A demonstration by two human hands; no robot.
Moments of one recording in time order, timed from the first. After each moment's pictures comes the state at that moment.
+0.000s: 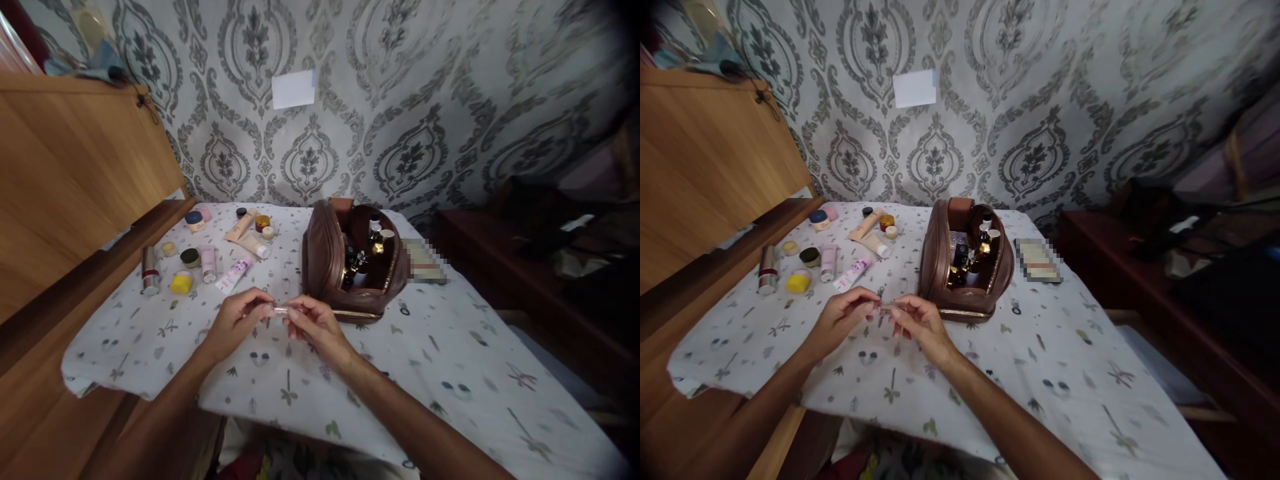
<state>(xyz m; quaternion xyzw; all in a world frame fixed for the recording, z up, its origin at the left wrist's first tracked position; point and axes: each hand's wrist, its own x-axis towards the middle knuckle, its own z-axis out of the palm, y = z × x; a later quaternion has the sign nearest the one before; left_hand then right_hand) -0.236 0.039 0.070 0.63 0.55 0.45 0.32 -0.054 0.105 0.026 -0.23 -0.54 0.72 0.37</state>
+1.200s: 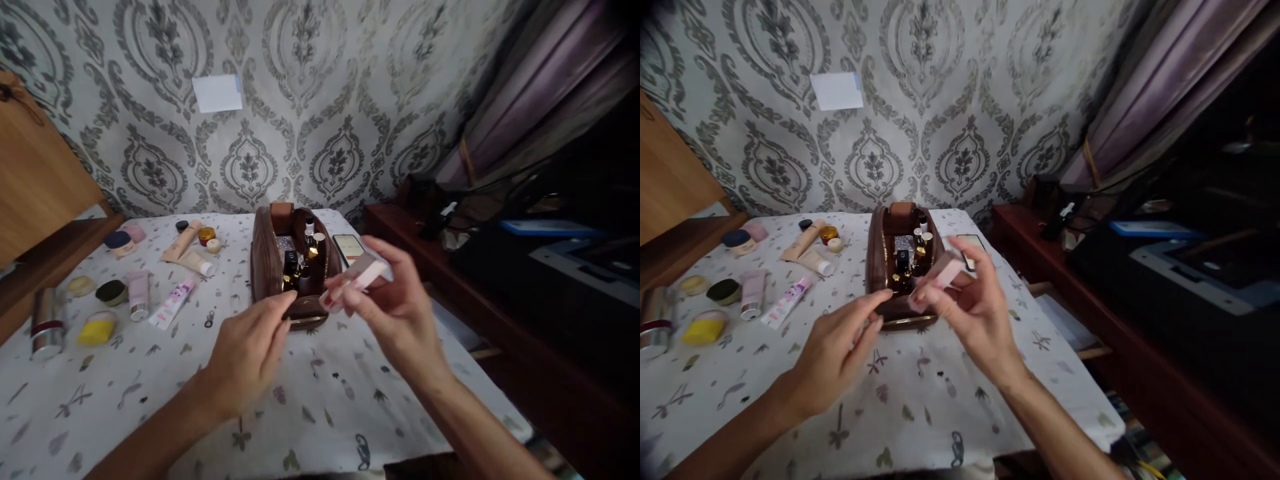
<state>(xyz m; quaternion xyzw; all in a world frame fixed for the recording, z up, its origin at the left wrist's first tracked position) -0.137 0.073 0.104 0.80 0.44 0.39 0.06 0.068 0.111 0.123 -0.32 -0.63 0.42 0.57</state>
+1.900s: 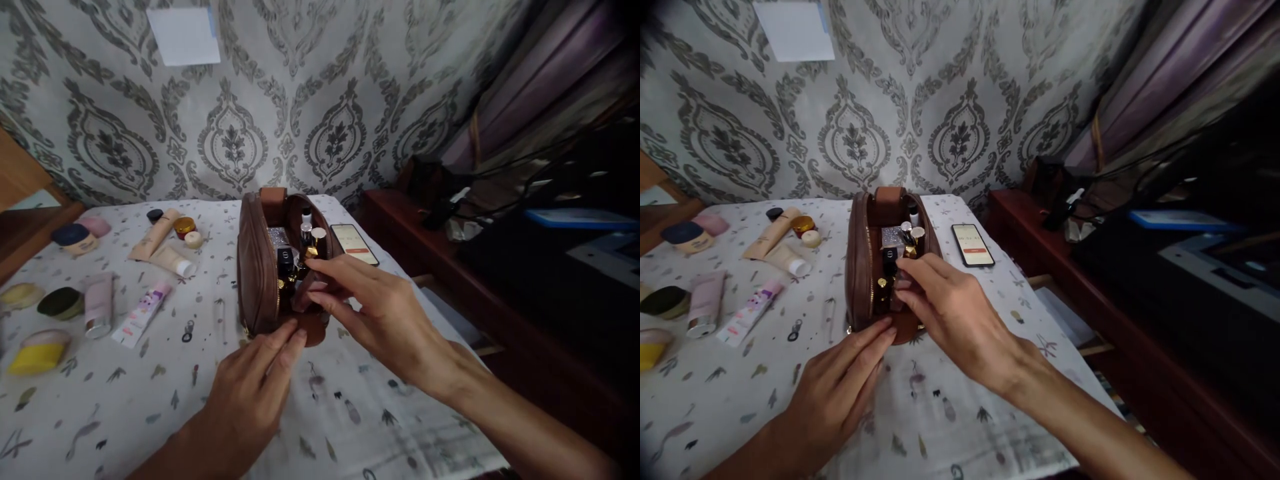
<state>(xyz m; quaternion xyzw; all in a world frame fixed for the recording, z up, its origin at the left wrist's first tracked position) -0.126 0.082 0.056 0.85 0.40 0.32 -0.09 0.070 0.155 0.130 -0.35 -0.86 0.11 0.35</state>
